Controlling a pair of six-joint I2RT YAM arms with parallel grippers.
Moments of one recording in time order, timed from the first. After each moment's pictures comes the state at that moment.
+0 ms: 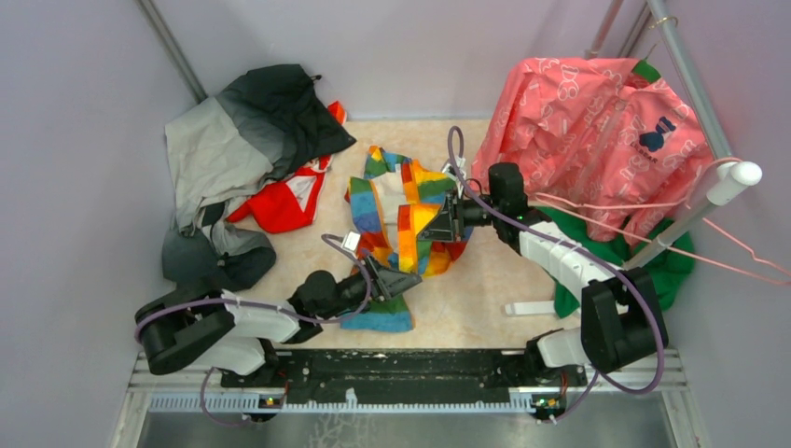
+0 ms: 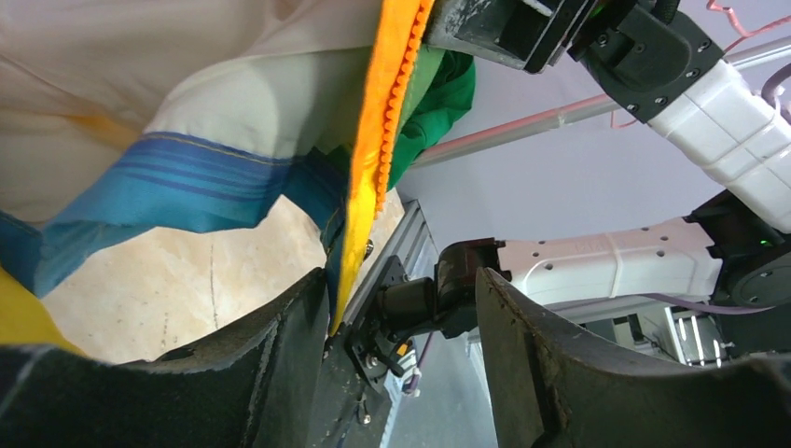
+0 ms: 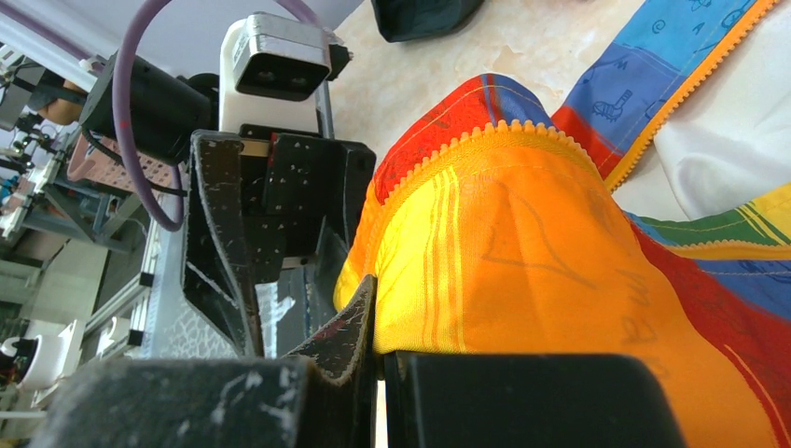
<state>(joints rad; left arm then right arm) -1.02 1.38 0.22 1.20 0.02 -1.13 0.35 1.35 0.83 0.08 -1.12 0.26</state>
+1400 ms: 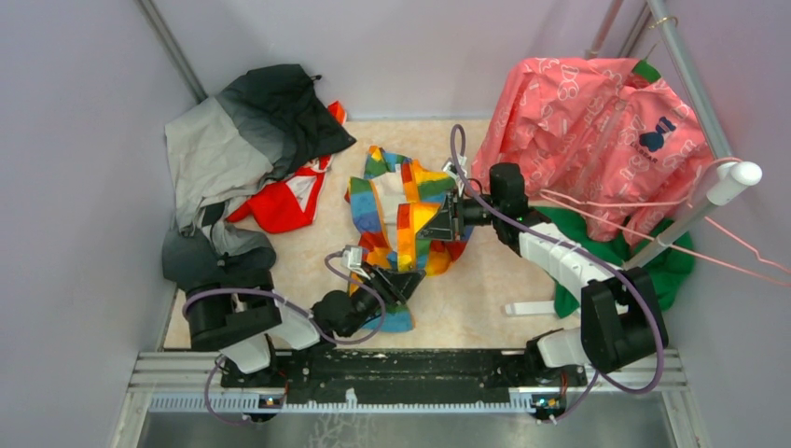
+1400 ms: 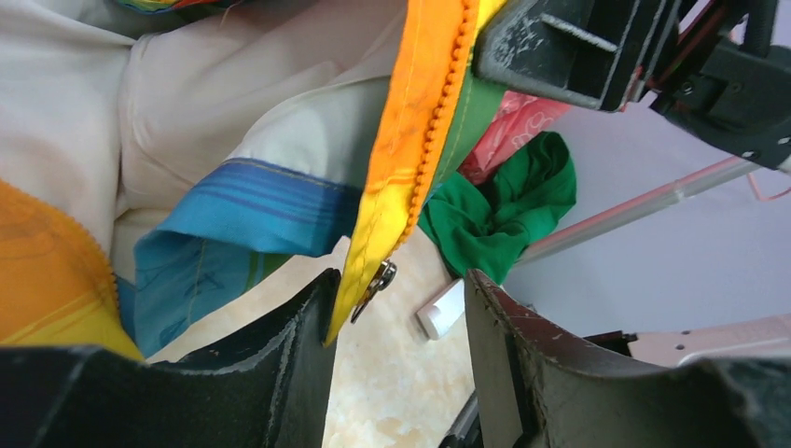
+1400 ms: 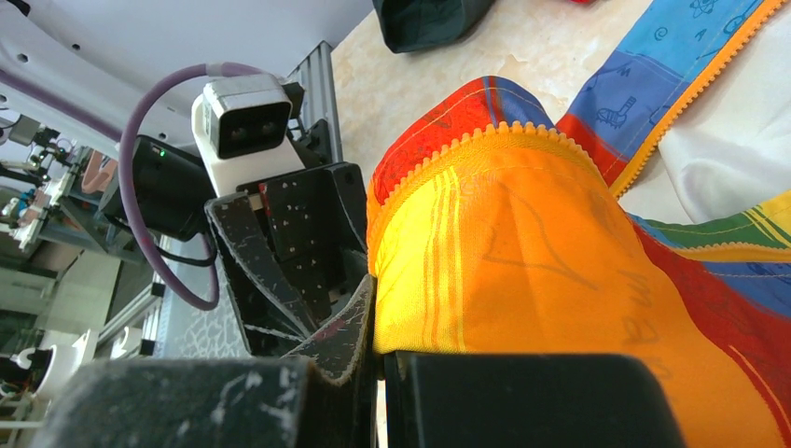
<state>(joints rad) -1.24 1.63 0.24 1.49 -0.51 -0.84 0.35 1.35 0.81 0.15 -1.12 0.33</state>
